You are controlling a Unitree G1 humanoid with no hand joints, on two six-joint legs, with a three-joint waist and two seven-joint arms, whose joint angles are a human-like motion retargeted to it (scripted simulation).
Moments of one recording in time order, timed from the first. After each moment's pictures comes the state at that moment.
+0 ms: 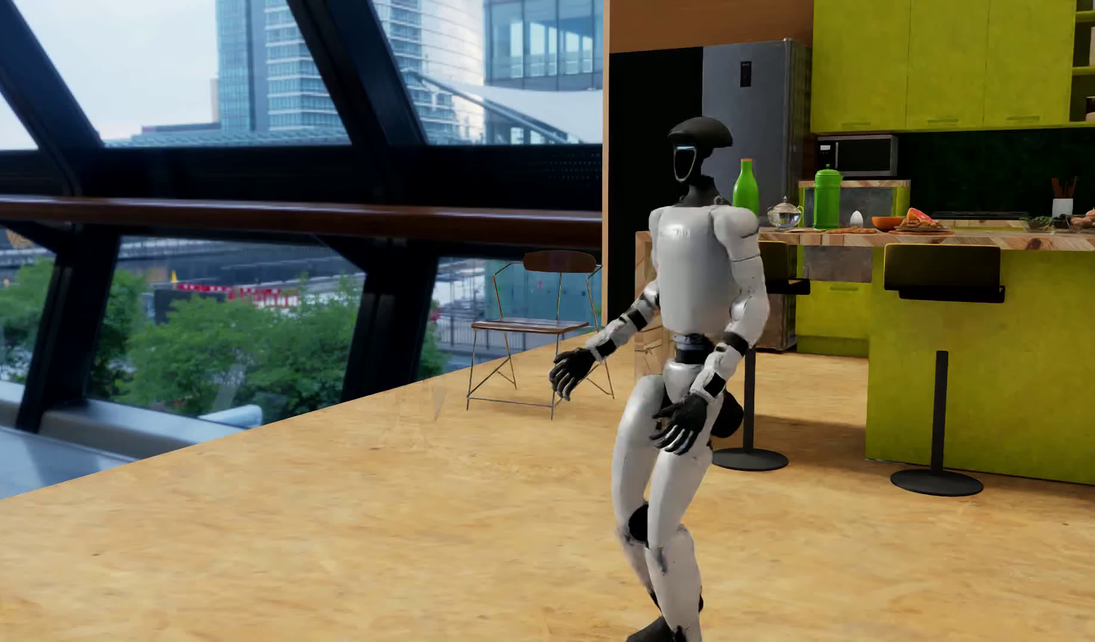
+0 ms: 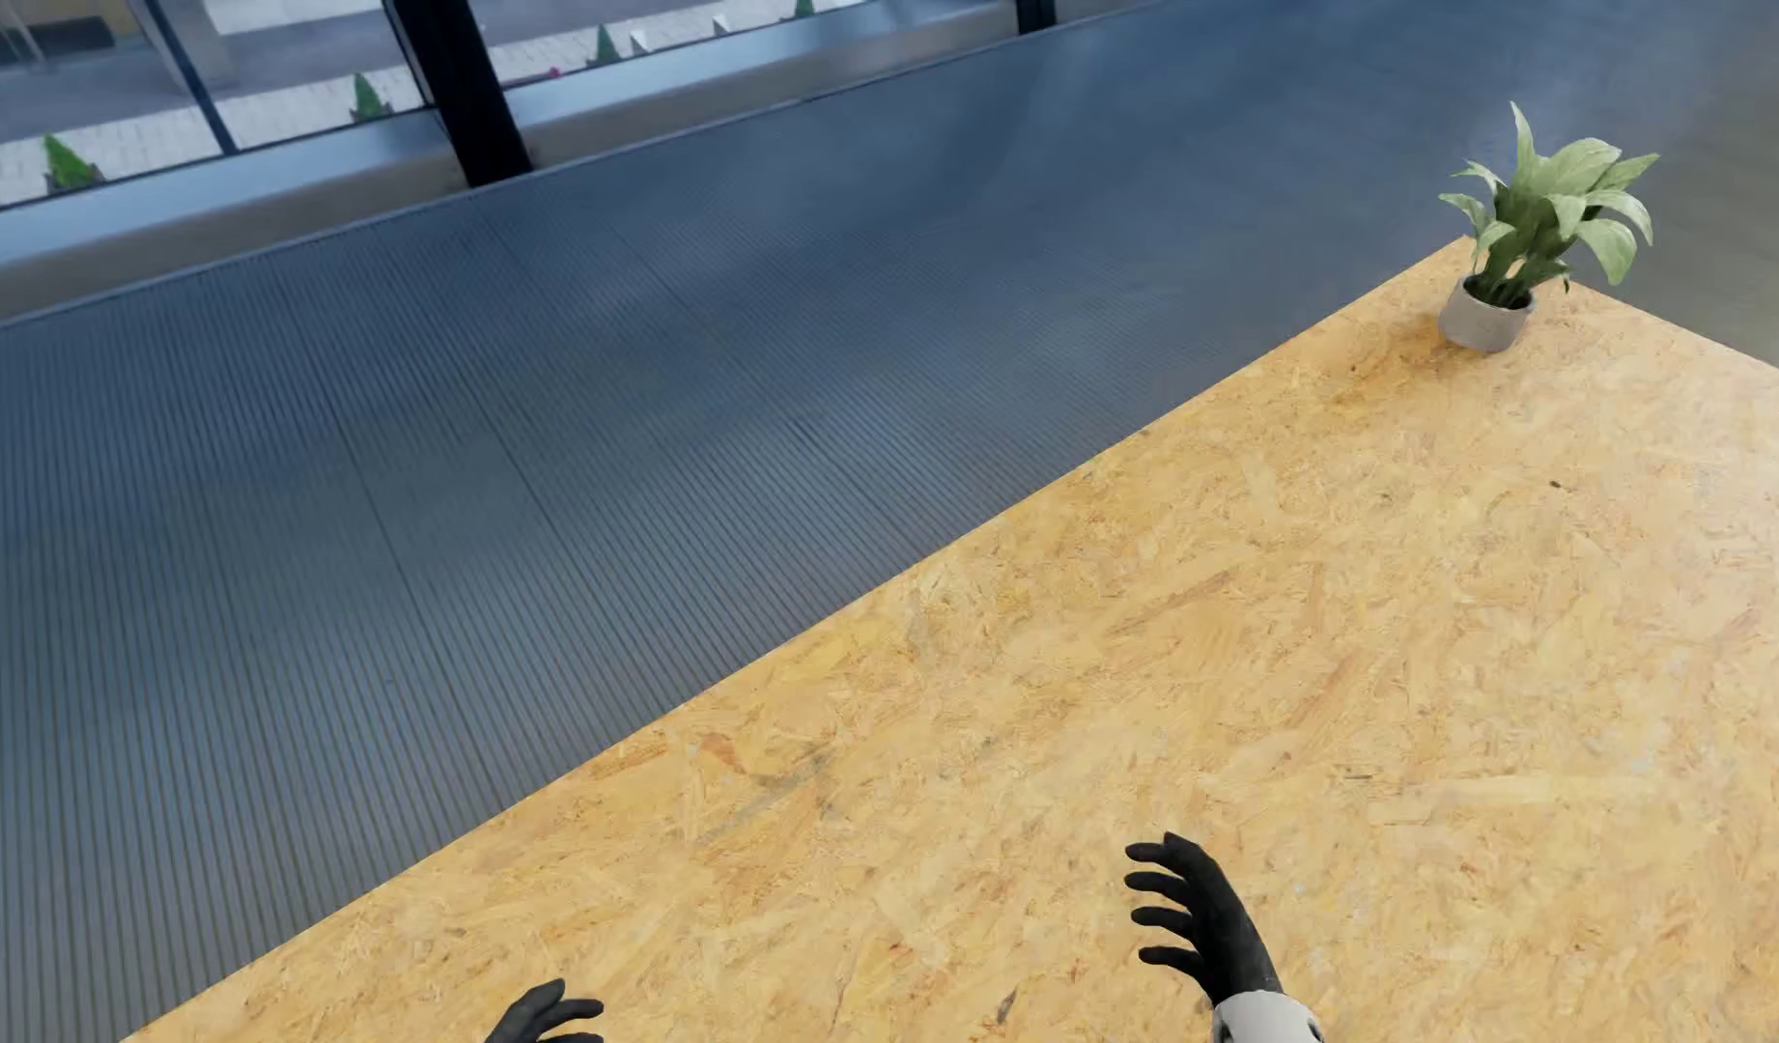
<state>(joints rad) -0.41 -0.25 -0.02 0.01 -0.01 -0.03 0.03 0.02 -0.01 0.65 0.66 0.22 0.11 -0.31 -0.42 0.15 -0.16 0.01 0.00 -0.05 -0.01 0.66 0.56 0.00 0.00 0.02 -0.02 0.00 0.02</state>
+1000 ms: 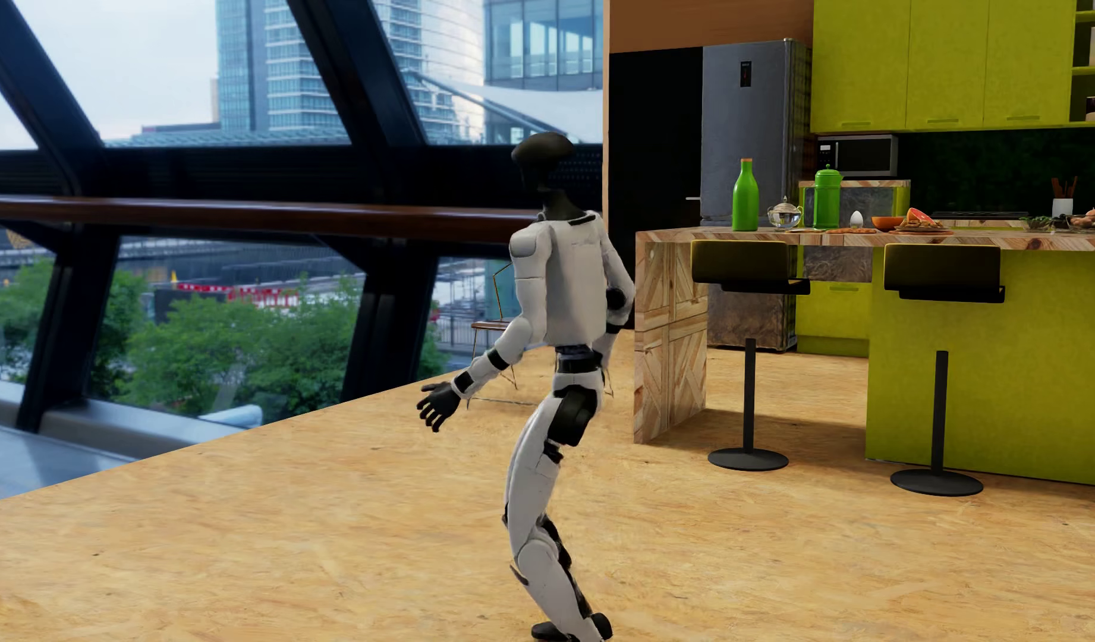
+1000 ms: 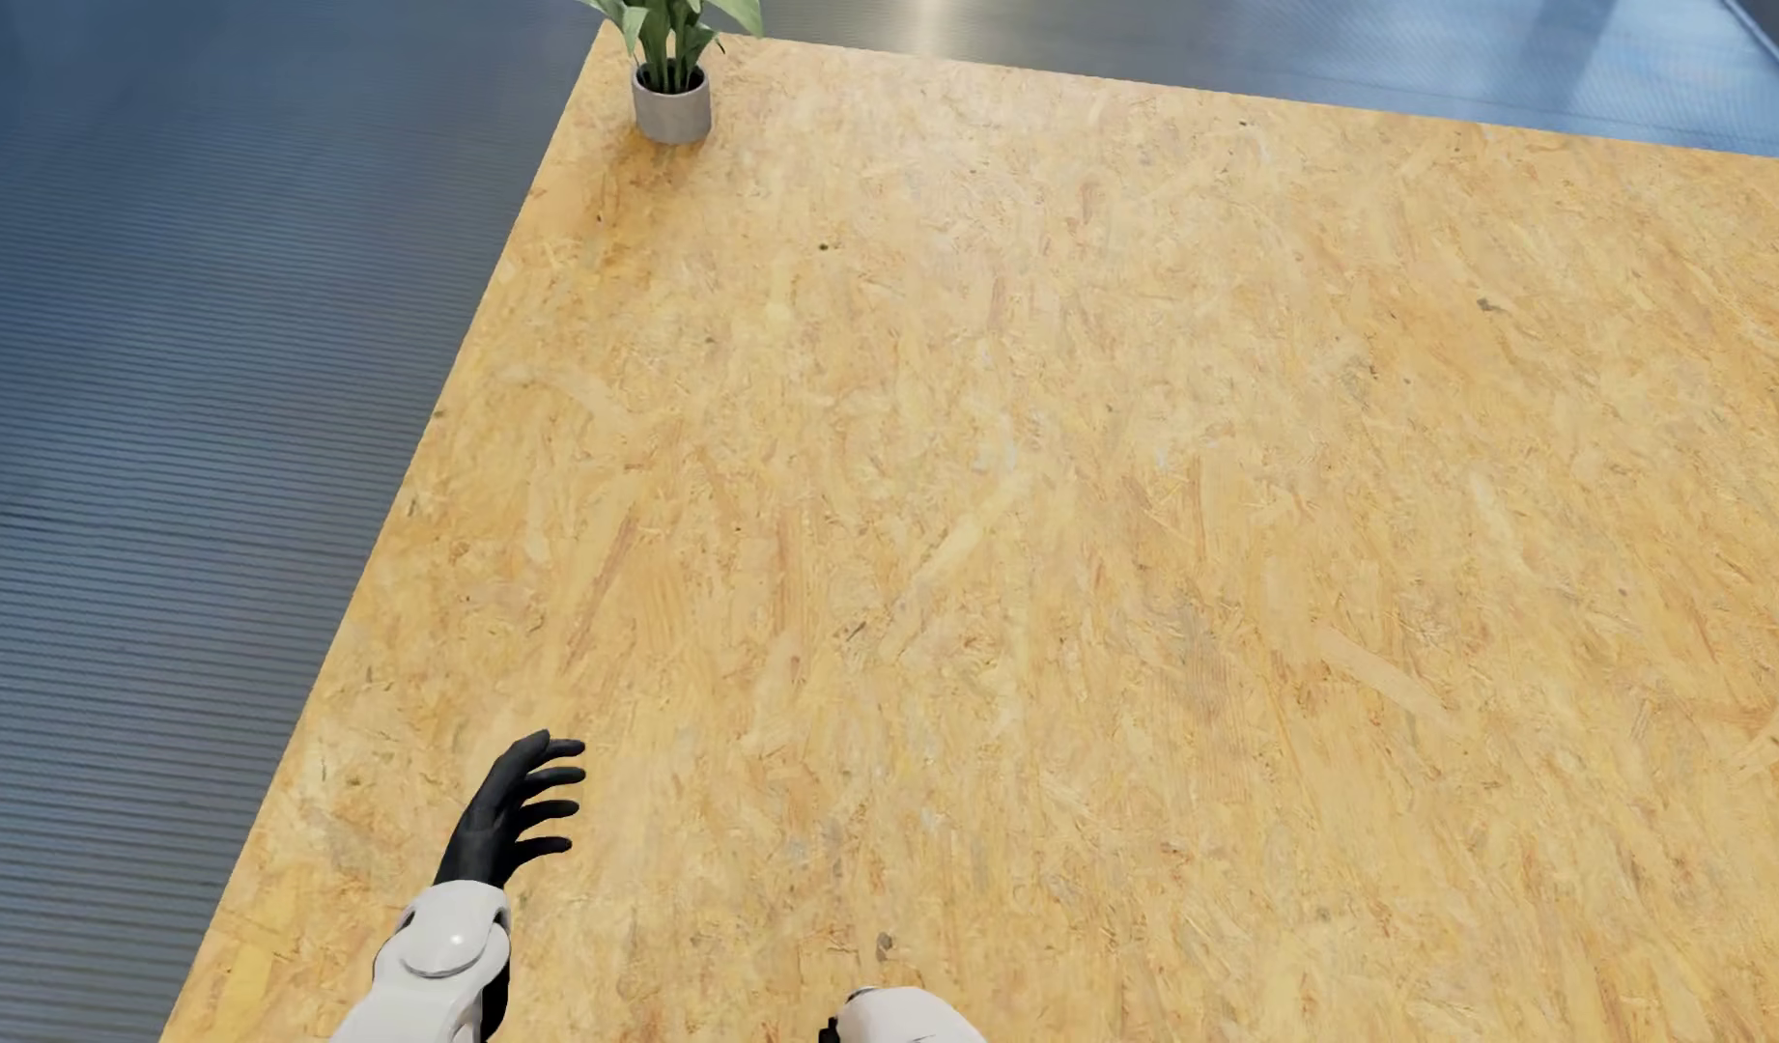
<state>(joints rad) -0.29 -0.53 -0.31 0.13 -0.04 -0.13 0.08 -0.08 0.05 0.86 1.02 -0.04 0.33 -0.49 -0.49 0.21 -0.21 -0.14 -0.06 -0.07 0.00 0.56 0.61 -0.04 0.02 0.03 0.13 0.15 0.08</state>
